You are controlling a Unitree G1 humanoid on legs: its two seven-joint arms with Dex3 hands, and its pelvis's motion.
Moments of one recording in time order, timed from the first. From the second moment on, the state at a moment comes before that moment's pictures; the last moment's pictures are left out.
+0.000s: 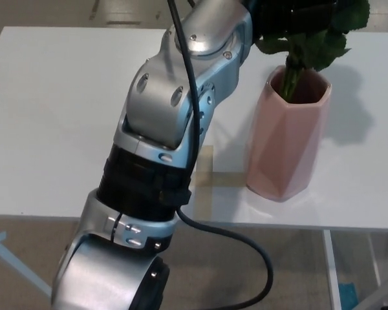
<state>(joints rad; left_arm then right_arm) -1.06 -0.11 -0.09 0.13 -0.17 0.64 -0.02 -0.27 -0.34 -0.11 1.29 -0.10 -0.14 -0.11</state>
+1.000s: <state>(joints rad) -1.06 0.00 -0.17 0.17 -0.18 0.64 -0.20 -0.28 -0.34 -0.13 1.29 -0.10 -0.14 -0.10</state>
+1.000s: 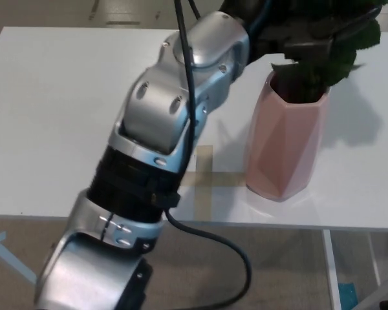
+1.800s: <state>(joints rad) -1.06 0.13 -0.18 0.16 -0.25 0.73 -0.49 -0.29 -0.34 -0.13 1.29 -0.10 -0.14 -0.09</state>
